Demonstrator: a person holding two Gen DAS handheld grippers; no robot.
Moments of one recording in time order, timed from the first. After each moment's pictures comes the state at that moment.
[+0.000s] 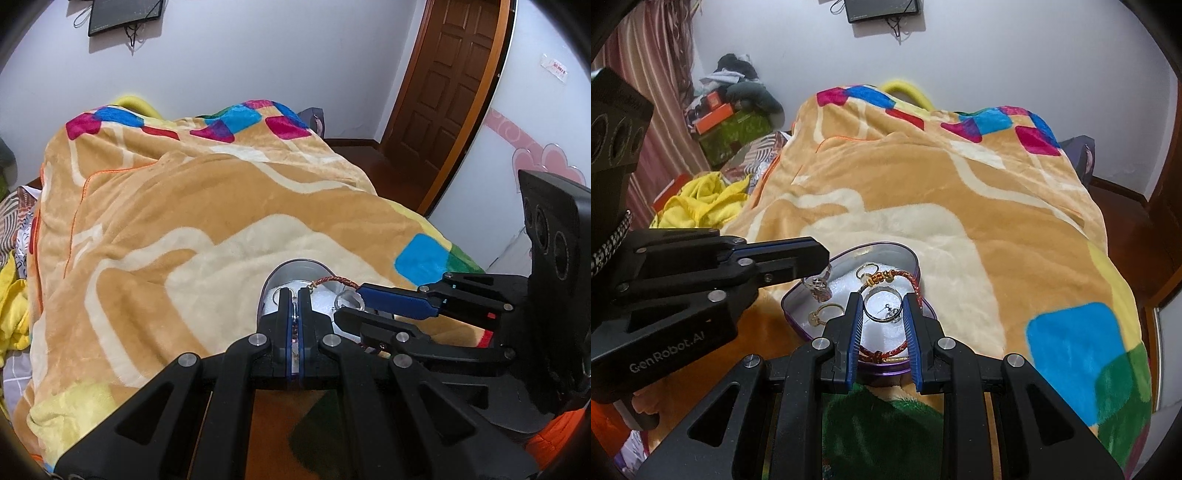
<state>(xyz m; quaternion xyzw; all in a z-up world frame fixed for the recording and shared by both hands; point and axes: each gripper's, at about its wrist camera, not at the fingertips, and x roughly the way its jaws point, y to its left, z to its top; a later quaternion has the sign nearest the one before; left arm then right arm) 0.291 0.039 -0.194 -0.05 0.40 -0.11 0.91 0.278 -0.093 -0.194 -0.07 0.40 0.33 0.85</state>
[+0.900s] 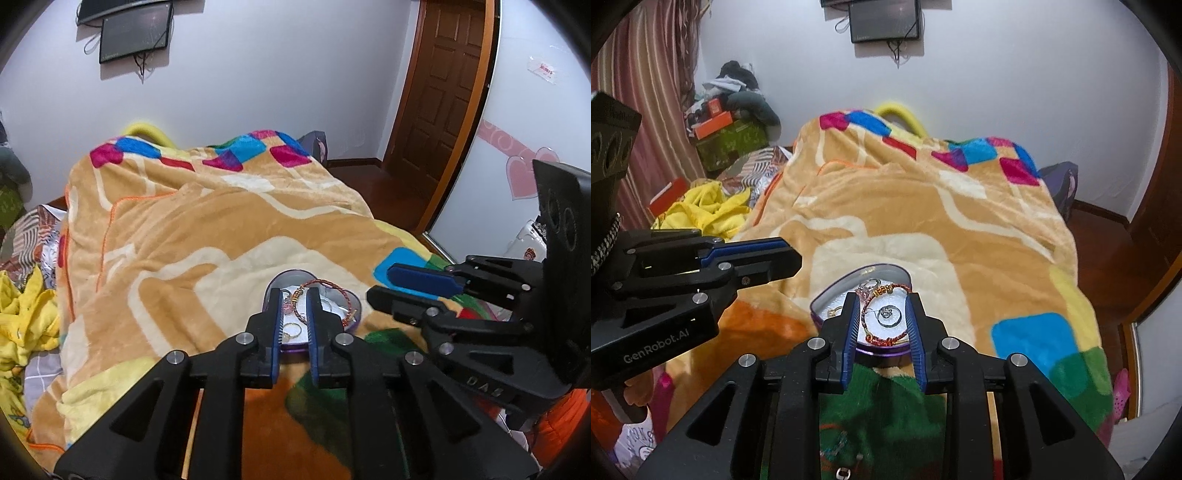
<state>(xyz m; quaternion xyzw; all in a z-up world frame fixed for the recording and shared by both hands) 0.234 0.038 -0.140 -0.03 0.36 -0.09 0.93 0.245 -0.105 -0.148 -0.09 0.36 0.31 0.88</state>
